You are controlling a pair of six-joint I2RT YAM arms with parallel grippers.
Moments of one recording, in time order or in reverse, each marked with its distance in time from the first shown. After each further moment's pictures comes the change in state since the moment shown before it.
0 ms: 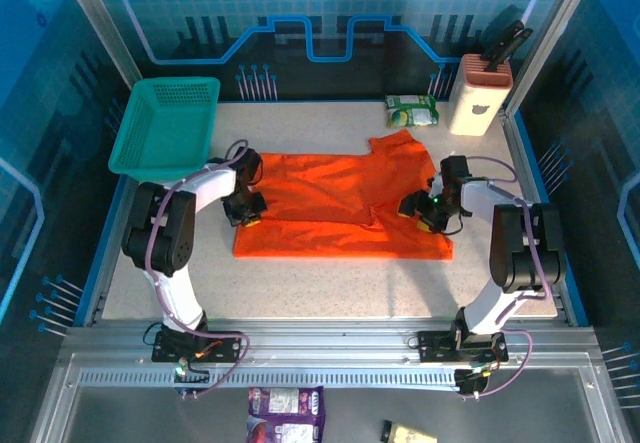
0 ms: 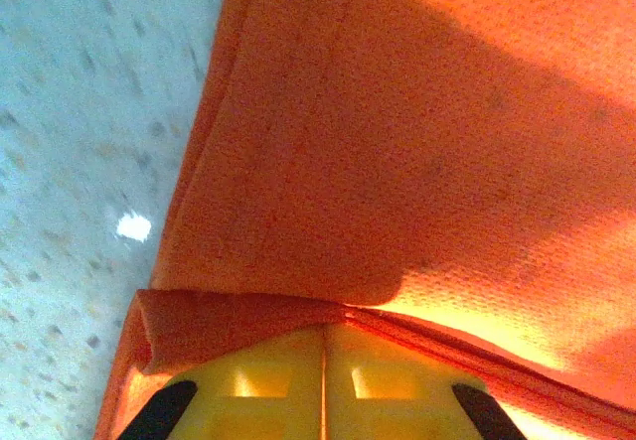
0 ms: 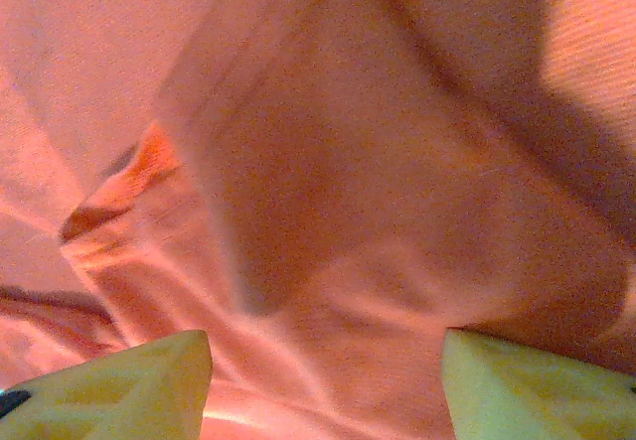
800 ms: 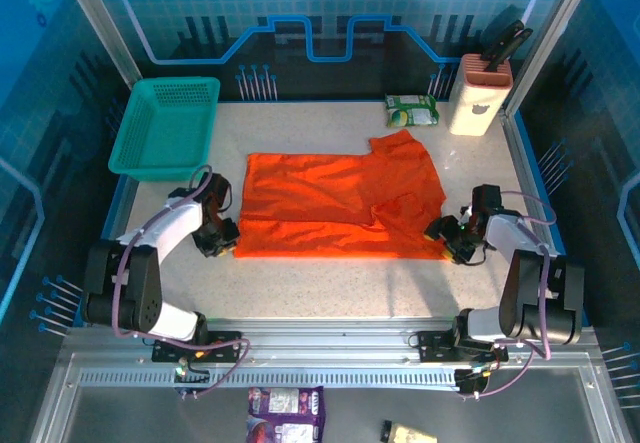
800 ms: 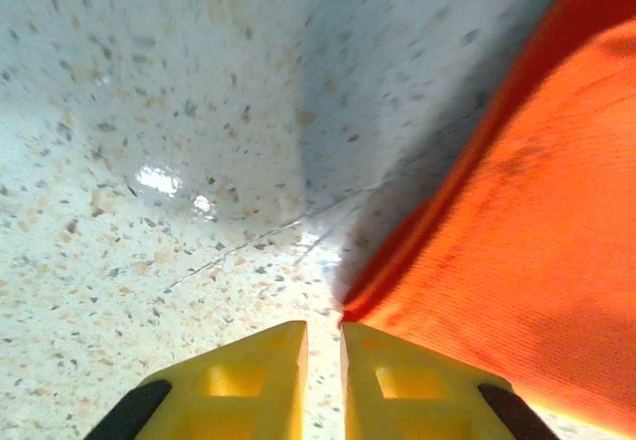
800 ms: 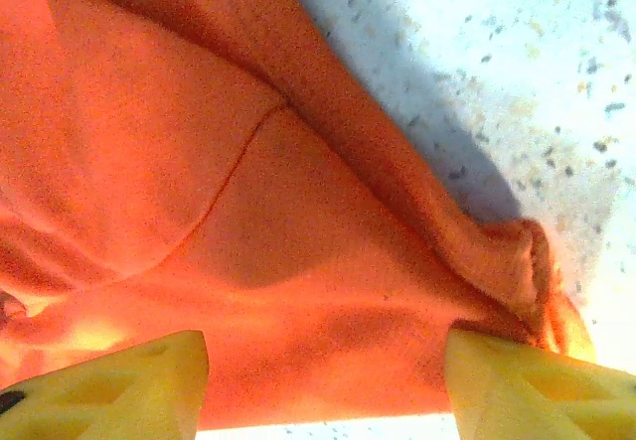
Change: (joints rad) left arm 0.101 -0.417 -0.323 -0.101 -0.003 -0.003; right arm -0.173 -0.314 -0.264 -0.091 0.051 0.075
